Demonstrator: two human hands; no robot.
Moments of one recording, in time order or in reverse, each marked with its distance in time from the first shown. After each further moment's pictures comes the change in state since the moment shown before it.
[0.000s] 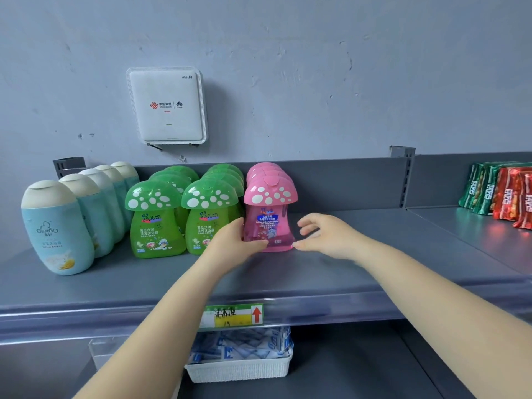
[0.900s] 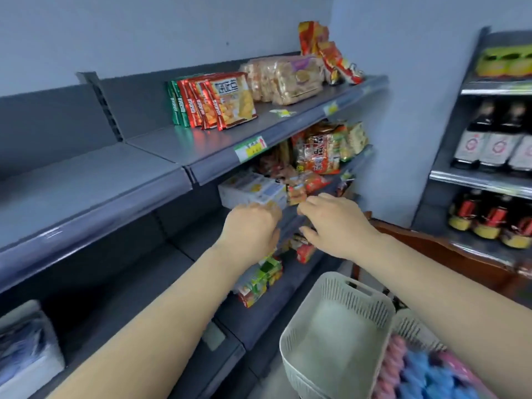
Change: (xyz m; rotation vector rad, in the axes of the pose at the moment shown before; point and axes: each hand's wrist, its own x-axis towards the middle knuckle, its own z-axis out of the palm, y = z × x) left_hand -0.181 0.199 0.355 0.543 -0.423 1.223; right_hand -0.392 0.206 -0.138 -0.983 0.339 0.415
